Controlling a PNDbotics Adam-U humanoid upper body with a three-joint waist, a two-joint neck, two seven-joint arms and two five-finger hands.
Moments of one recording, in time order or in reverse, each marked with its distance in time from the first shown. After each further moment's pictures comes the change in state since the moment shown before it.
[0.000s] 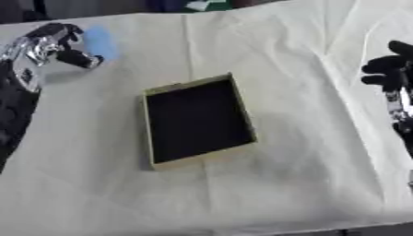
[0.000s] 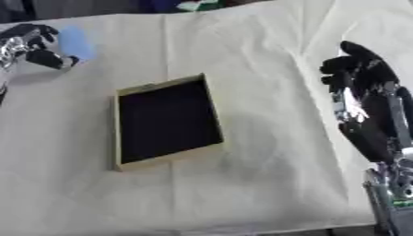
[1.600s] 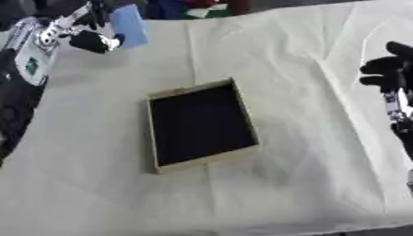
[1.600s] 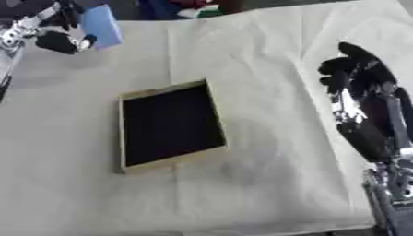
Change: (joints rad) left arm 0.079 0.030 -0.243 -0.444 0.167 -0.240 -0.067; right arm 0.005 -0.003 0.000 0.000 -0.004 -0.002 0.002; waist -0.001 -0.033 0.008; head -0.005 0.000
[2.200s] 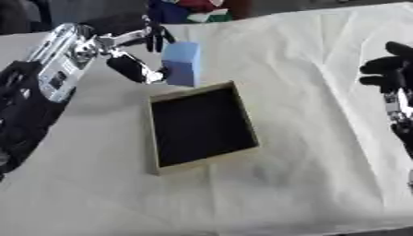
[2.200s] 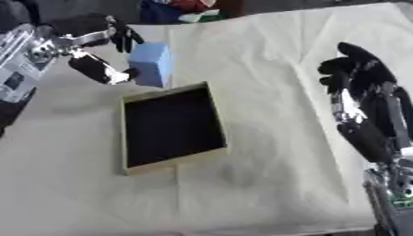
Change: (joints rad) left arm 0.058 -0.001 -0.226 -0.234 0.135 -0.083 -0.140; right arm 0.001 -0.007 0.000 0.000 -0.006 0.000 0.008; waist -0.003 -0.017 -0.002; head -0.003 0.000
